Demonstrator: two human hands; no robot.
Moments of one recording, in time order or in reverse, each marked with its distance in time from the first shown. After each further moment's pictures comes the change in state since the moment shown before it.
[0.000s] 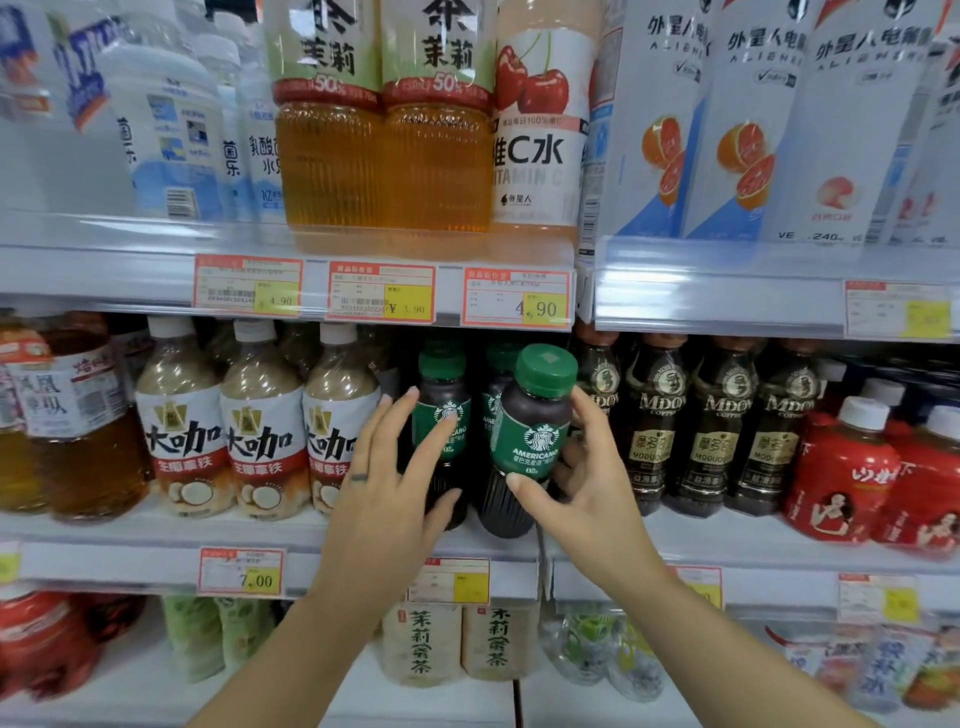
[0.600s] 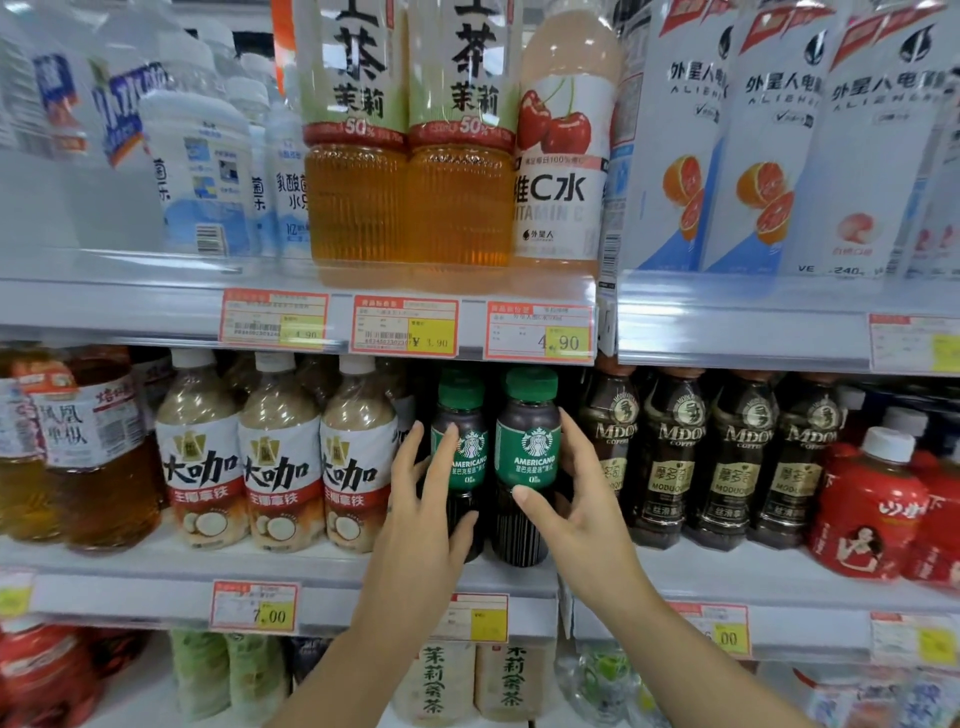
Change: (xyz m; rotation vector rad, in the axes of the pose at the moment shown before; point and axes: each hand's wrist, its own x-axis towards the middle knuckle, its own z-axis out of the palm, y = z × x) left_hand -0.001 0.008 0.016 -0.396 -0.036 -0.203; right_hand 0.013 0.020 0.017 -0.032 0.040 0.067
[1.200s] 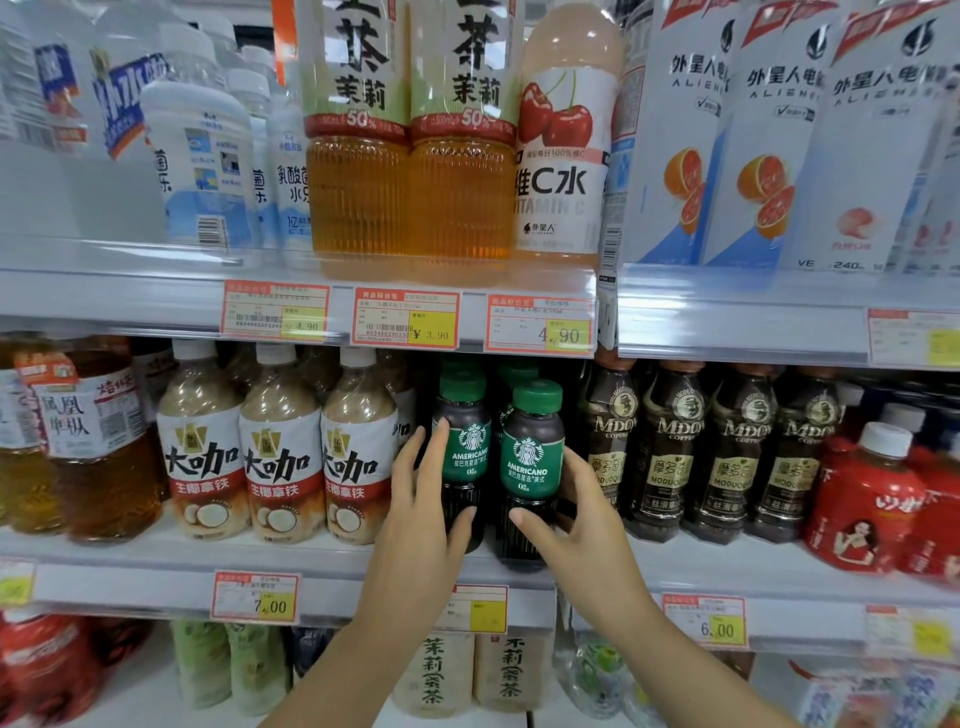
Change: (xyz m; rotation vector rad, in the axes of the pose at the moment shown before) left_hand -0.003 0.004 -0.003 -0.050 -0.049 -0.074; right_hand -0.013 0.015 -0.002 -0.224 0.030 0.111
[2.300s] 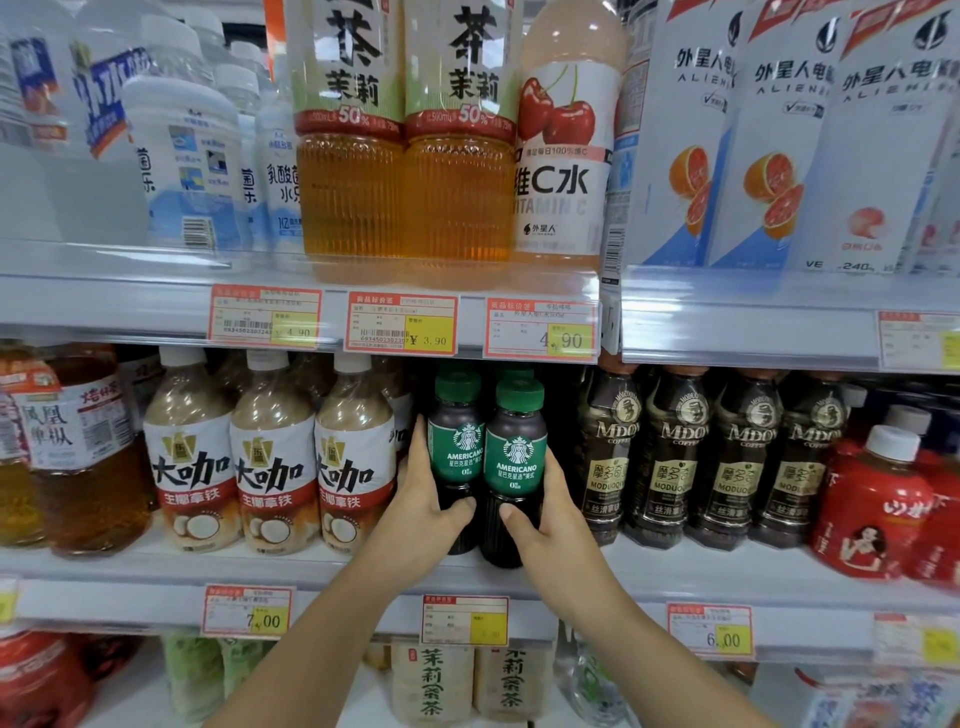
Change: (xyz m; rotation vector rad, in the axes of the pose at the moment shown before) left_hand 0.036 -0.020 -0.001 -0.444 -0.311 -0.274; right_hand 0.012 -0.008 0.017 0.103 -0.124 0.000
